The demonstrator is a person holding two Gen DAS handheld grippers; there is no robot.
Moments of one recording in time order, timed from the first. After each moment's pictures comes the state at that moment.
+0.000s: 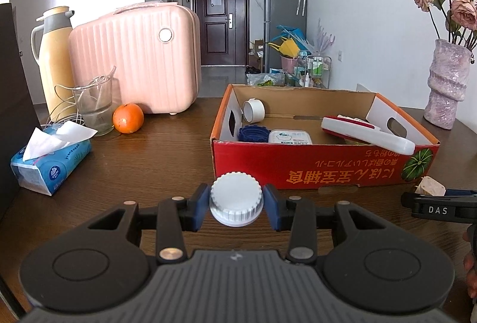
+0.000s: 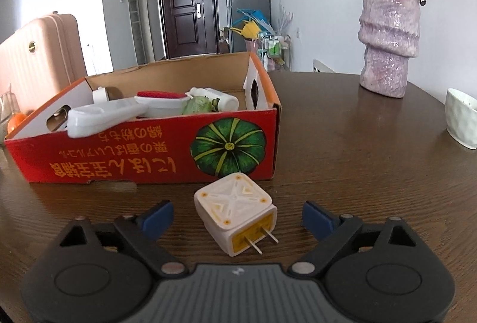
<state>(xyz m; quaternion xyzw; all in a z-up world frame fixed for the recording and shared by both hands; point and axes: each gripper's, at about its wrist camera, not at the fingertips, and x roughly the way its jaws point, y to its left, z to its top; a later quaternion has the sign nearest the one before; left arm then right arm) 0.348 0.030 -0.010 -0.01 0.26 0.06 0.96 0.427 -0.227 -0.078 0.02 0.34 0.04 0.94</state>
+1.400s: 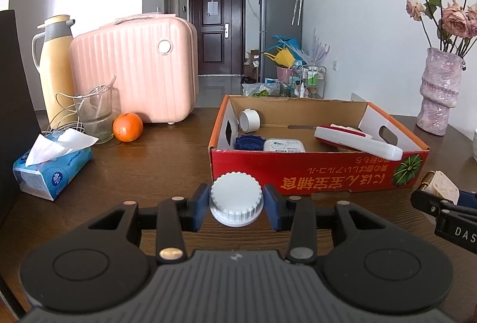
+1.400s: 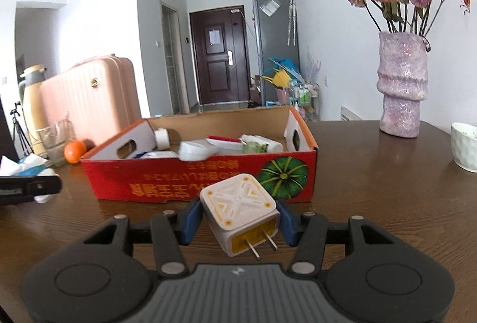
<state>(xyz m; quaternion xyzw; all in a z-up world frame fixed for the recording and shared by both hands) 0.333 0.028 -0.002 -0.01 0.24 0.05 0.97 0.342 -0.206 -0.041 0.04 0.22 0.10 0.97</state>
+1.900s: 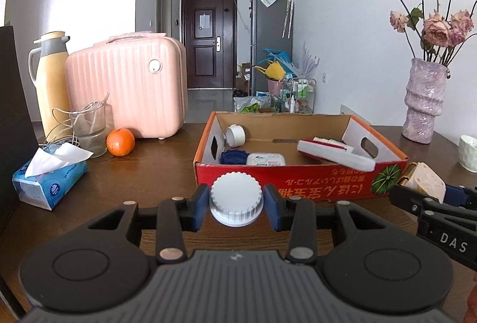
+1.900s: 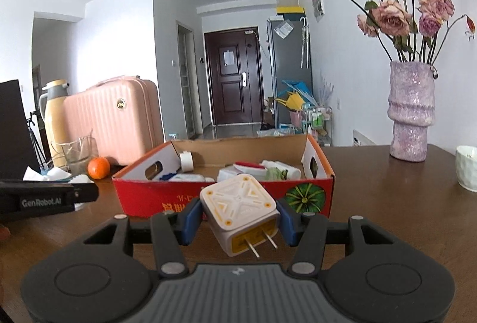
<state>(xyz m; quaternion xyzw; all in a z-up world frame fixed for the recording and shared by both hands) 0.316 0.011 0.013 -0.01 0.21 0.04 0.98 0.319 -0.196 -0.019 0.03 0.17 0.12 0.98</state>
